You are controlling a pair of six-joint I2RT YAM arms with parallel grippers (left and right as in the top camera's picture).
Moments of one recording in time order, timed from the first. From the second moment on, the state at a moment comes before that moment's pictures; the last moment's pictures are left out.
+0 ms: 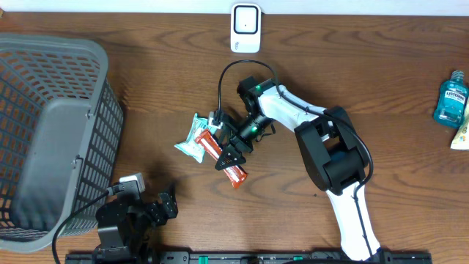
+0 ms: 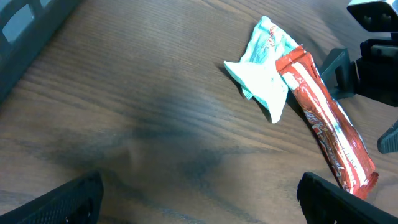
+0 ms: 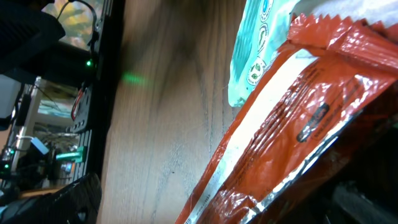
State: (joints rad) left arm 0.09 0.01 0.21 -0.88 0.22 -0.25; right arm 0.54 2.35 1.65 -1.04 -1.02 -0.83
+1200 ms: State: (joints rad) left arm 0.09 0.01 0.21 -0.88 0.22 -0.25; right arm 0.55 2.36 1.66 -1.13 -0.99 -0.60
